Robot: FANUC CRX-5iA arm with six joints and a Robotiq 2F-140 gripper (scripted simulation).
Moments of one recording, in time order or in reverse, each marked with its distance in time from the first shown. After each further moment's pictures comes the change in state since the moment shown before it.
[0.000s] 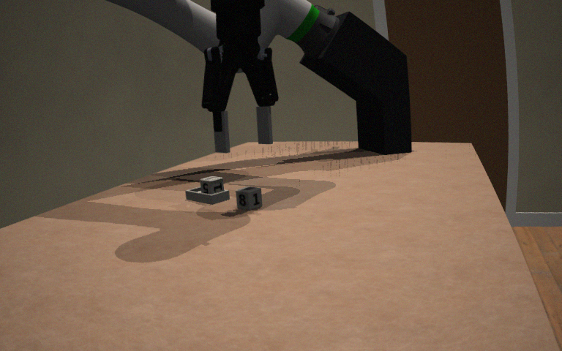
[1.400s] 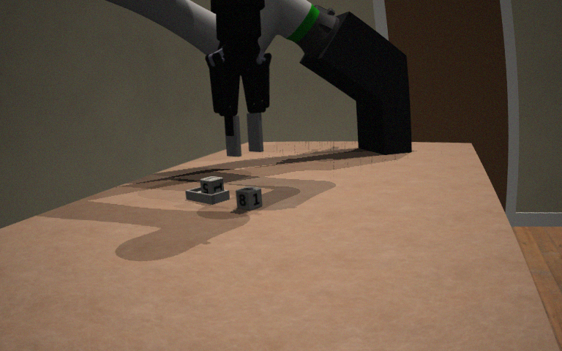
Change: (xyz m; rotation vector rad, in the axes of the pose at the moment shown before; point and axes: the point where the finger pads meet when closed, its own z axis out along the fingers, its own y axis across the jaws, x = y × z) arm 0.000 0.000 0.002 0.000 0.000 0.000
